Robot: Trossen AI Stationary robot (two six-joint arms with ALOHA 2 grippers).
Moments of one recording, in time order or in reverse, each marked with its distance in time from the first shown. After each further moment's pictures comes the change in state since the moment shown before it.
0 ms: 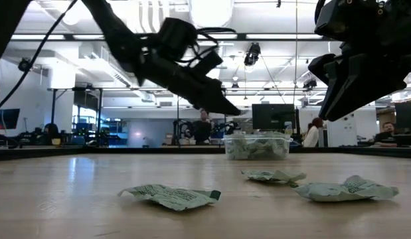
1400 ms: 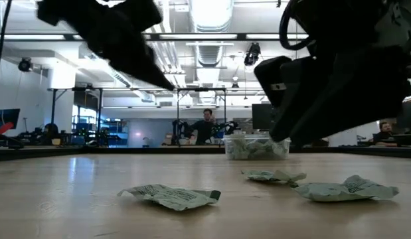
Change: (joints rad) left arm -0.383 -0.473 -0.194 -0.561 -0.237 -0.297; right arm -0.007 0.401 0.115 0.595 -0.266 -0.356
